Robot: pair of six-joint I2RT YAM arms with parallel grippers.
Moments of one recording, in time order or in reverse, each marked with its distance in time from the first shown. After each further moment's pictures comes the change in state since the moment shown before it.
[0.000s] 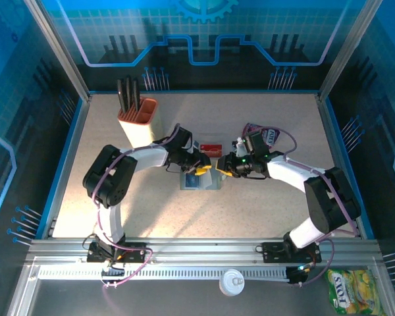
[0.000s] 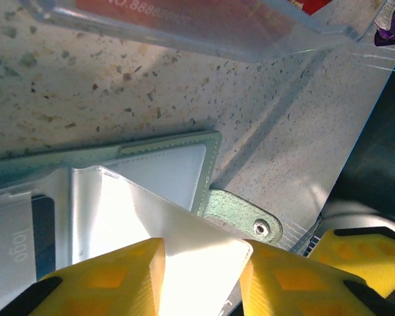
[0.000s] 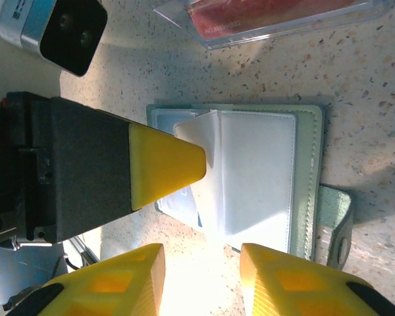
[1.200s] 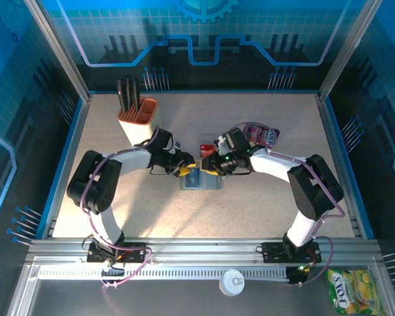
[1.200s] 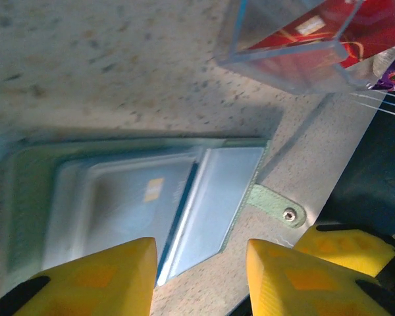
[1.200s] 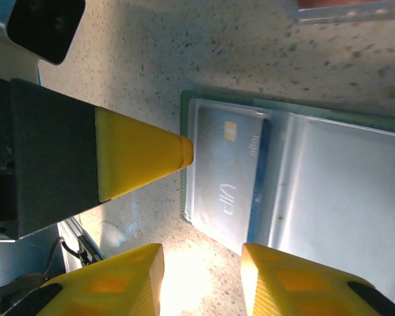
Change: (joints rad) left arm 0.151 -0.149 -0.188 0.003 0.014 0.020; right arm 0.138 0.184 0.180 -0.017 0.002 0.005
